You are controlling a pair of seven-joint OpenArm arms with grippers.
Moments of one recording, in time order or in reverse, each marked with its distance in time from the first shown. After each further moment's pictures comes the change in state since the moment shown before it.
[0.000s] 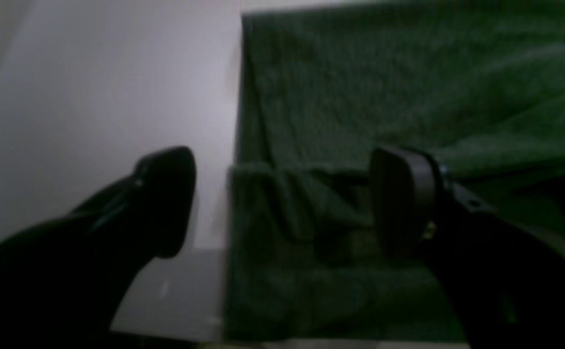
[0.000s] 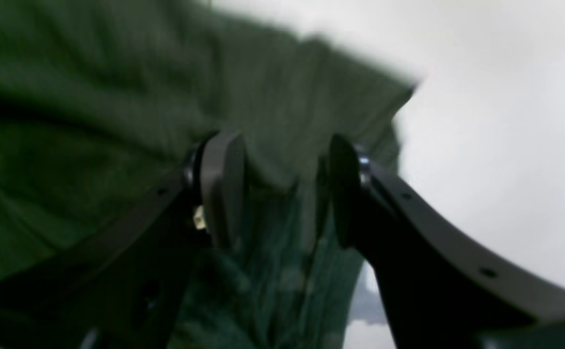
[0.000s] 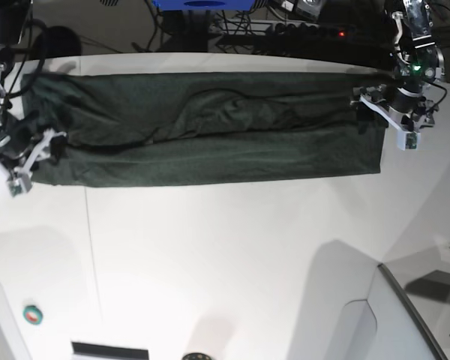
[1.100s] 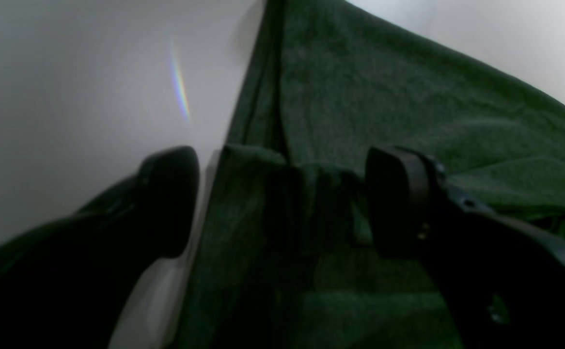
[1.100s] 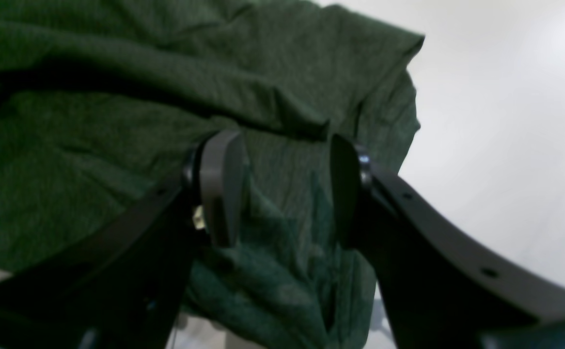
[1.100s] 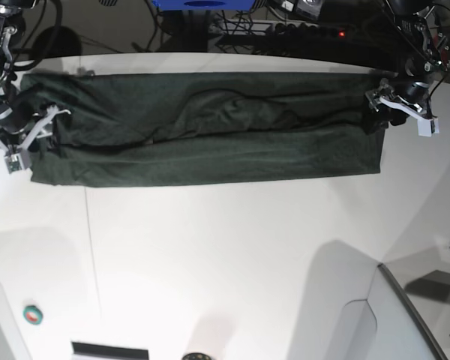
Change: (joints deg) left arm -8.9 -2.5 -12.5 -27.1 -19.2 -21.4 -1.3; right arm -9.6 -5.5 4.9 12.3 0.0 0.0 -2.1
